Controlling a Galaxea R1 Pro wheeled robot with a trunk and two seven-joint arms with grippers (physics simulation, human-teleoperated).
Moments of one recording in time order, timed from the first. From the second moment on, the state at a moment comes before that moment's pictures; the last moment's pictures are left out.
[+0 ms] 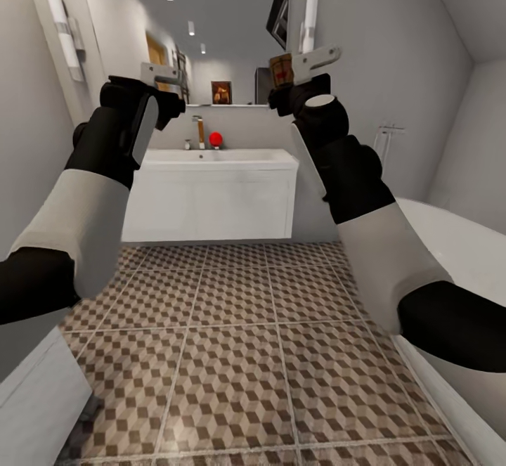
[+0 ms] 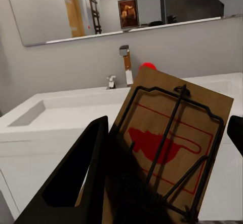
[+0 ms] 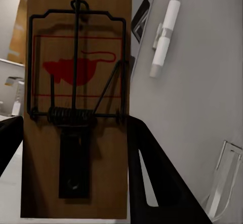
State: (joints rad) left arm -1.62 -0.05 -0.11 -0.84 -0.06 0.76 0.16; right arm -1.48 0.17 0.33 -1.09 0.07 0.65 -0.25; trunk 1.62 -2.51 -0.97
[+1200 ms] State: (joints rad) left arm -1.65 -0.05 -0.11 -0.83 -0.06 0.54 0.14; right arm -1.53 0.17 0.32 -0.96 0.00 0.64 -0.24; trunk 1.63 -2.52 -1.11
